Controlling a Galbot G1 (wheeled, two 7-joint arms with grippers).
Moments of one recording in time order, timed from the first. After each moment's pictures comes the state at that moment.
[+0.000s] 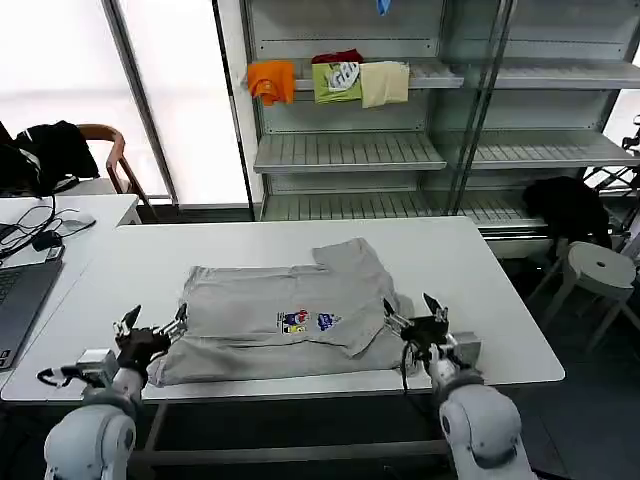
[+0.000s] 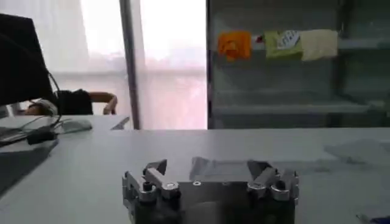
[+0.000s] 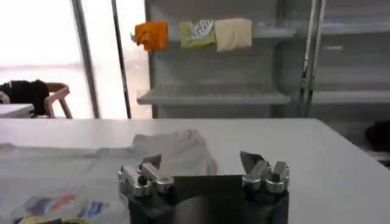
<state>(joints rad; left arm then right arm) 1.23 -1.35 -0.74 -2.05 -0.23 0.56 0.04 -1.05 1.45 0.44 1.96 0.16 -0.58 -0.04</state>
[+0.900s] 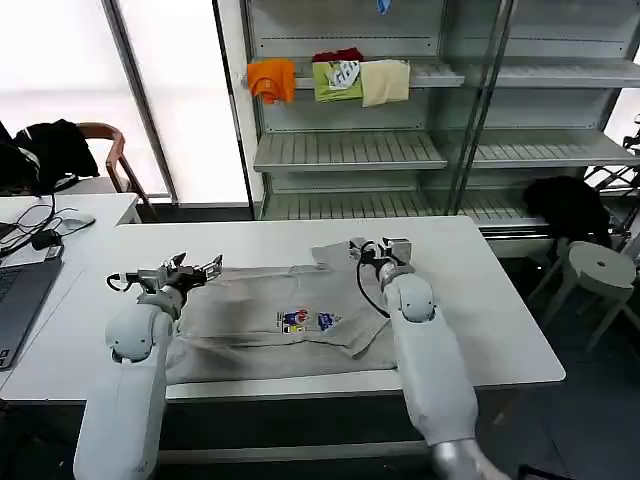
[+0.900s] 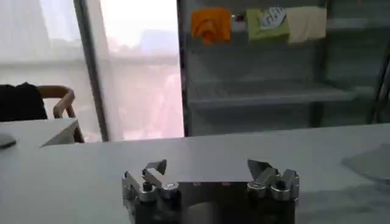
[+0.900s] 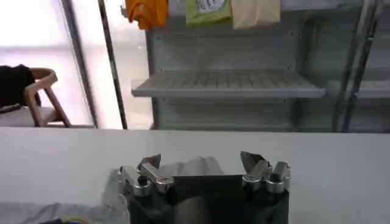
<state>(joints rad) 0.72 -1.33 -0.60 -1.48 -0.12 0.57 0.18 -0.46 1.61 0.43 1.13 0.01 -0.49 -0.06</state>
